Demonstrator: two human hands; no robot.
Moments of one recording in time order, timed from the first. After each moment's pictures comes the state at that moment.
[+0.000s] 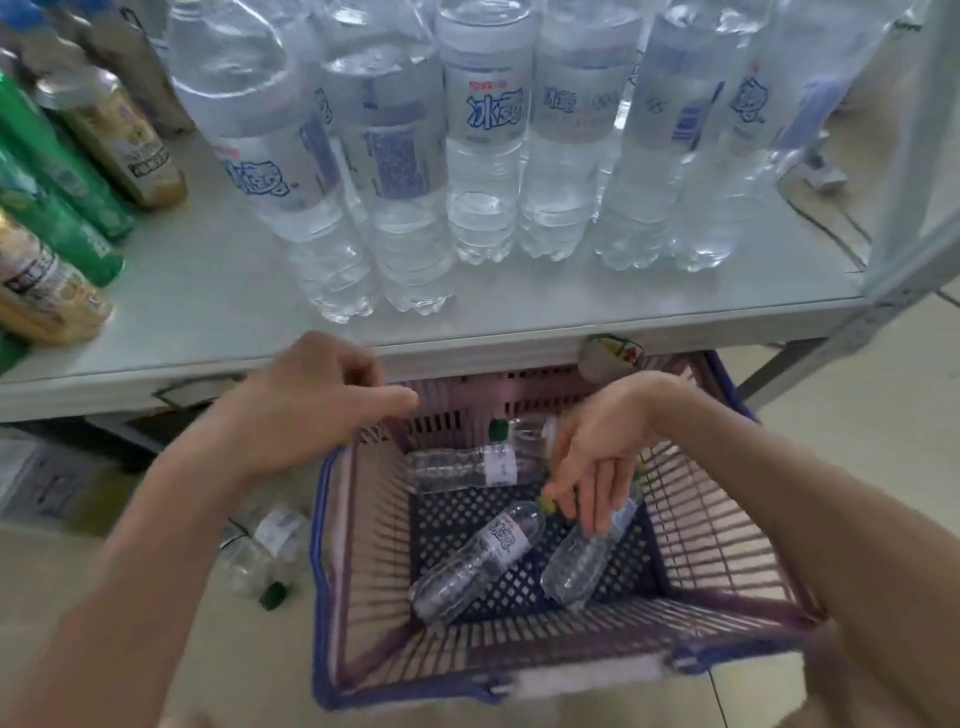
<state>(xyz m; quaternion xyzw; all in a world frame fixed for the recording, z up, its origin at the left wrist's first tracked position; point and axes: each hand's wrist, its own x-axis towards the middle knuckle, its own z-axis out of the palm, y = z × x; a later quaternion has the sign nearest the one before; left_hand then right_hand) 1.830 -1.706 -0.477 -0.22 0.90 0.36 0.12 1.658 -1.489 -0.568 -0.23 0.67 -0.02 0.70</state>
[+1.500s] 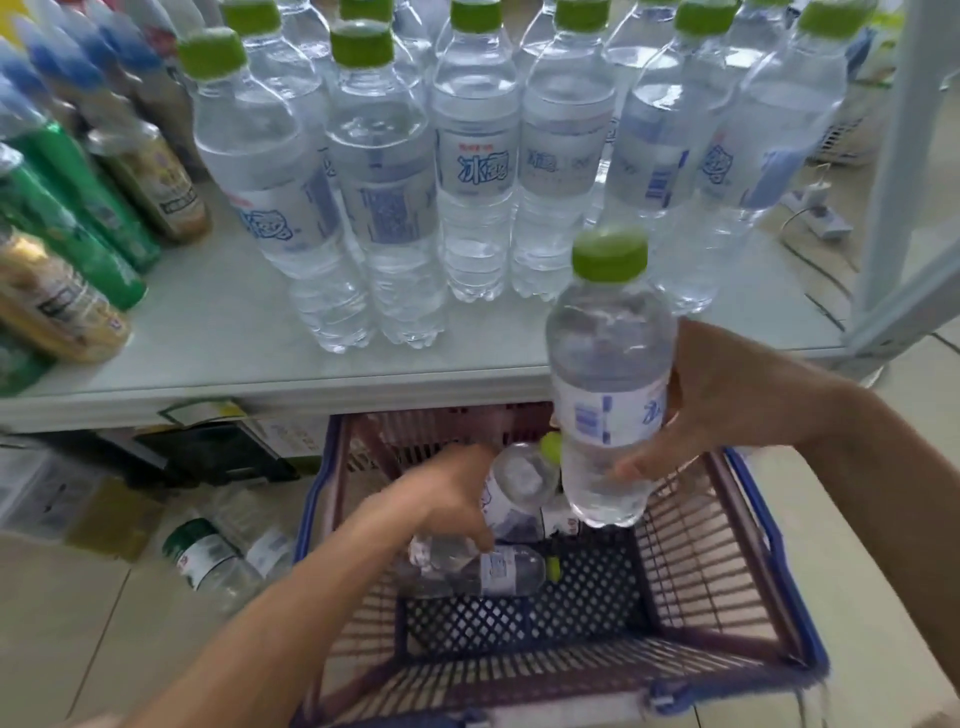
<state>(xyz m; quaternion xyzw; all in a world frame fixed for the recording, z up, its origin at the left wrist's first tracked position) 1.777 -1.638 -0.611 -0.05 0.93 0.27 0.25 1.664 -1.417 -0.453 -0.46 0.73 -0.39 0.33</state>
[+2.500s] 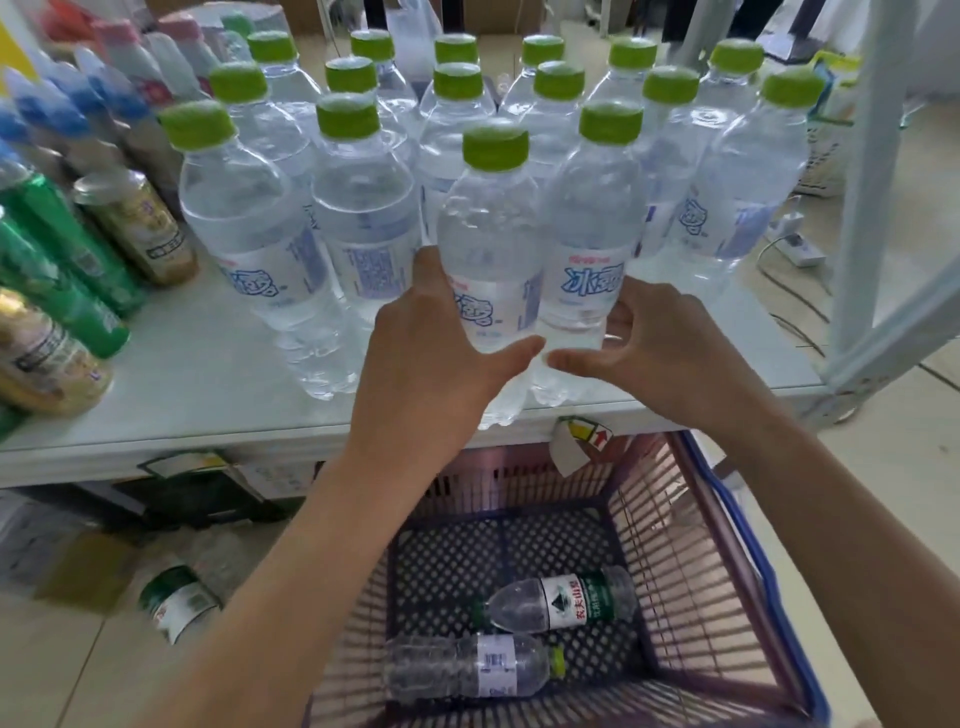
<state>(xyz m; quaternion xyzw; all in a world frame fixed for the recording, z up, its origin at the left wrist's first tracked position) 1.753 -1.620 -0.435 -0.18 0.88 0.36 -0.24 1.639 -1.460 -0.453 -0.30 0.88 -0.36 0.04</state>
